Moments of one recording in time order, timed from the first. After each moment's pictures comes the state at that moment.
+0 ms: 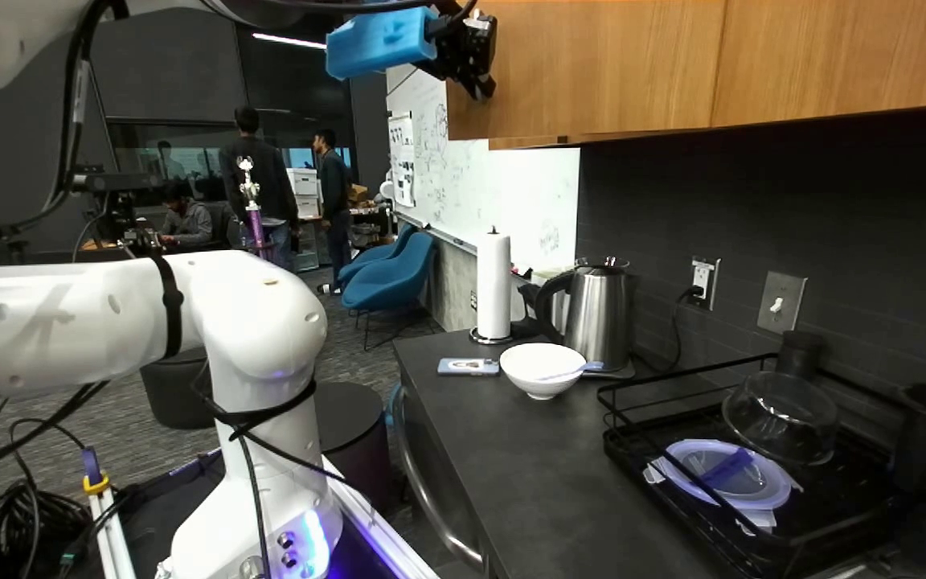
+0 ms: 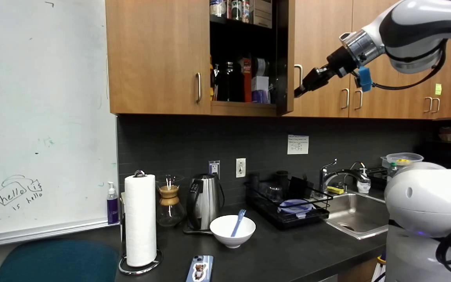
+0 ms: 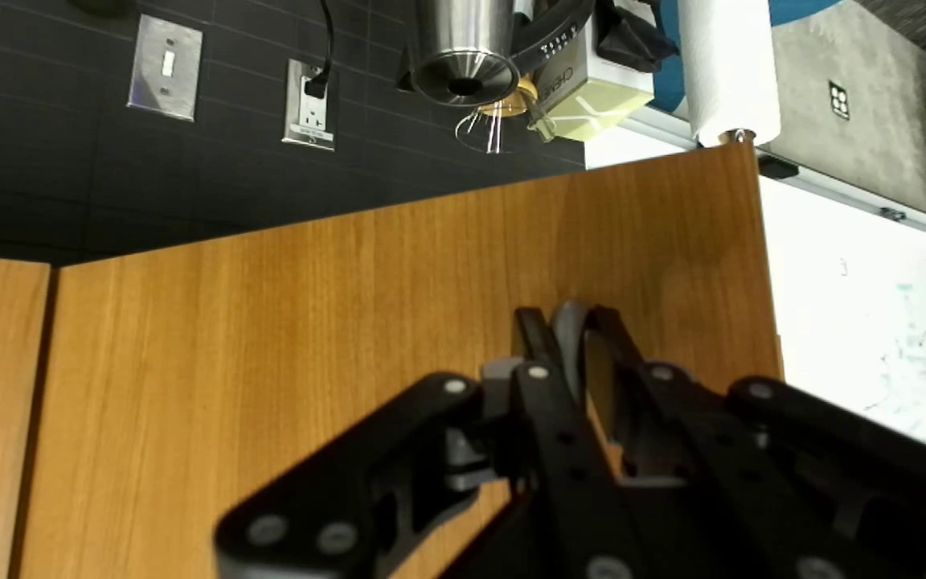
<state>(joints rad) -0.07 -1.45 -0.26 -2.68 0.04 2.23 -0.37</state>
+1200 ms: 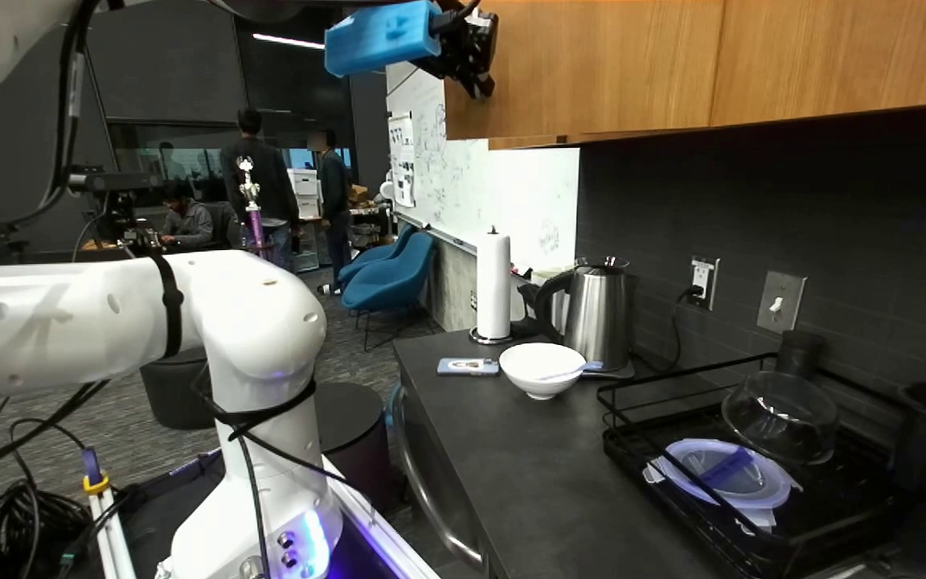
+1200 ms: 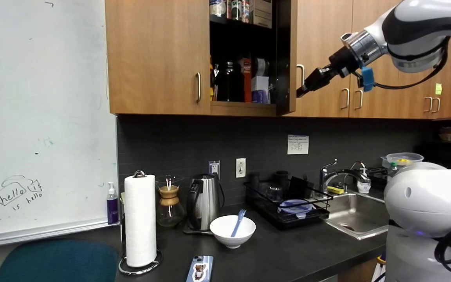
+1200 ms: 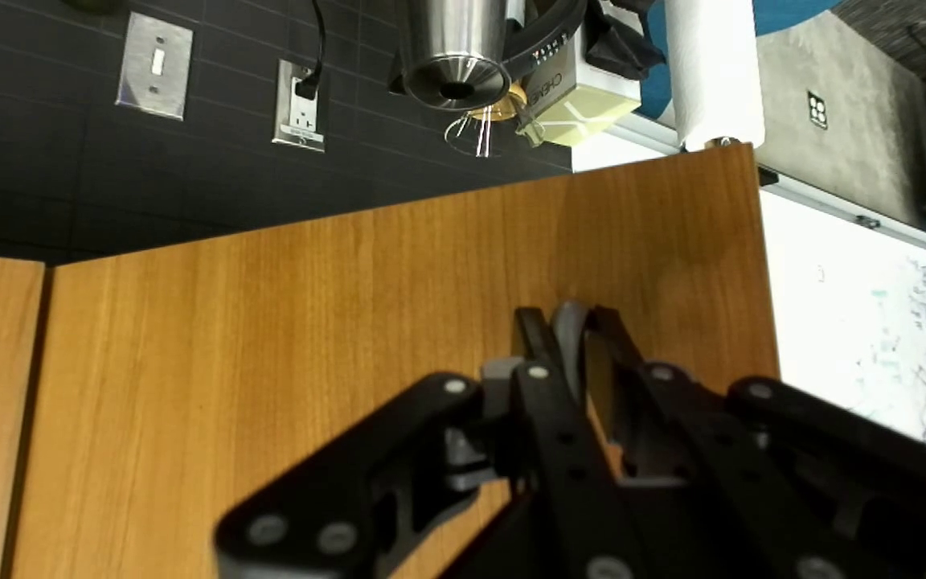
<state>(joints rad) -0.08 -1.45 -0.28 -2.67 0.07 2.20 -0.42</state>
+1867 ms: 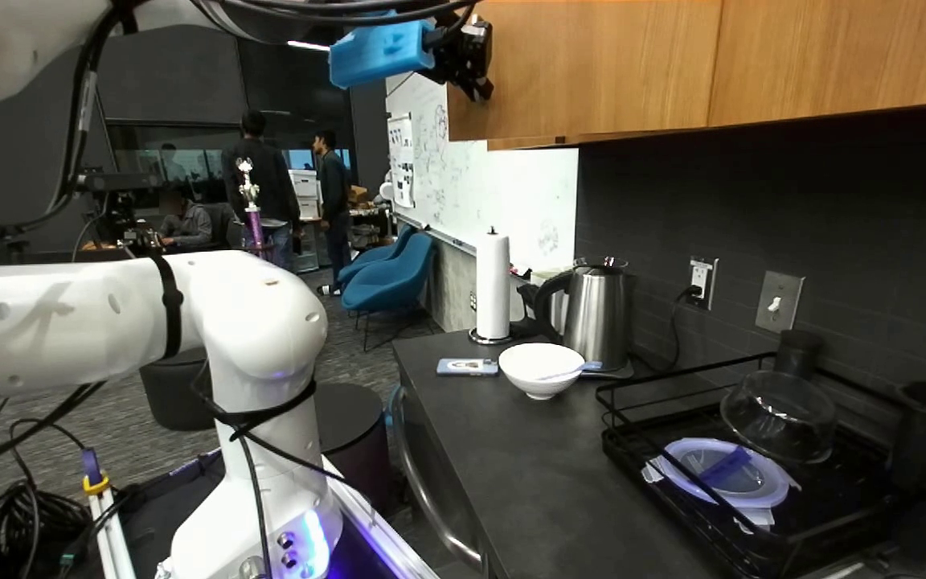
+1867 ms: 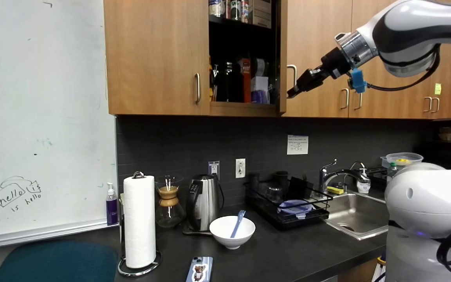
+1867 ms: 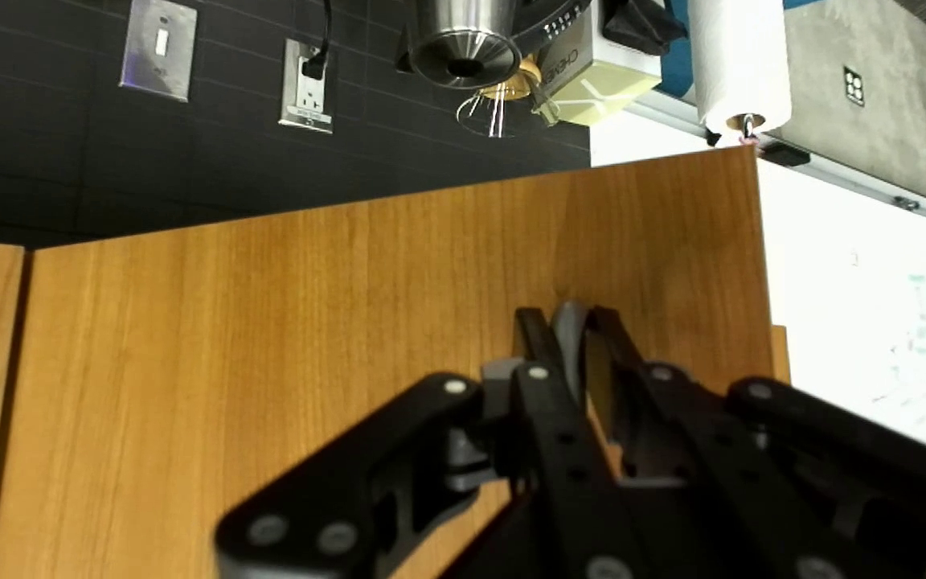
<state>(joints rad) -0.06 -1.45 -0.22 -2.72 0.05 2.30 -0.34</state>
